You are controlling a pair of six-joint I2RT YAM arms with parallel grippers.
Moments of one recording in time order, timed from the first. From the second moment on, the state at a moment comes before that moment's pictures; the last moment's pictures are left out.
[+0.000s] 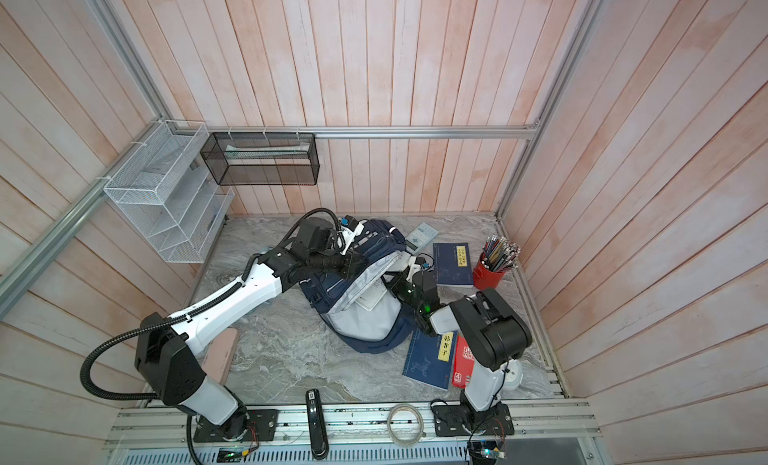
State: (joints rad) left arm -0.64 1.61 1.42 -0.41 0.37 -0.18; right arm 0.49 1.83 0.62 1.00 -0.25 1.22
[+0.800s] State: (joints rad) left arm -0.57 1.54 1.20 -0.30 0.43 -0.21; right arm 0.58 1.70 0.64 0.68 -0.32 0.96
